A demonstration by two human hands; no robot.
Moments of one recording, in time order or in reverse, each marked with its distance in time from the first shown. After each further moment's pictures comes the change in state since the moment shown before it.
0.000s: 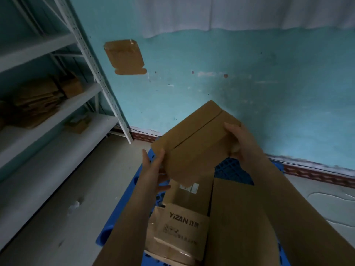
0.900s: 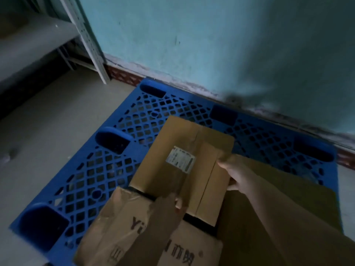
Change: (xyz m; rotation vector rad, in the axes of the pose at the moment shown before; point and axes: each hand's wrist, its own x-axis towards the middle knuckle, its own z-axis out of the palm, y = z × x) left_hand 0.327 -0.435 0.023 1.155 -0.148 -0.135; right_hand 0.288 0.484 -0.046 -0.456 0.114 0.741
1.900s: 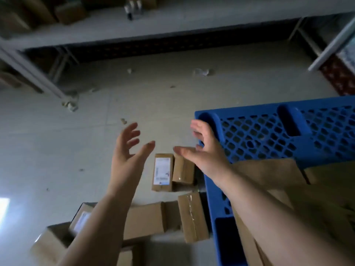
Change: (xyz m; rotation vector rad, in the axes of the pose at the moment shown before) left_hand -0.361 -0.349 -0.013 -1.229 1.350 -0.447; right_hand -0.320 0.194 0.394 -0.592 -1.162 -0.872
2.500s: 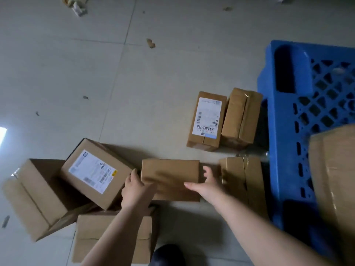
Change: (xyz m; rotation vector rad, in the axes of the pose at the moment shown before) left_hand -0.046 -0.402 -0.113 0.537 0.002 -0.803; right_hand -0.015 0.348 0.187 -0.340 -0.167 0.762
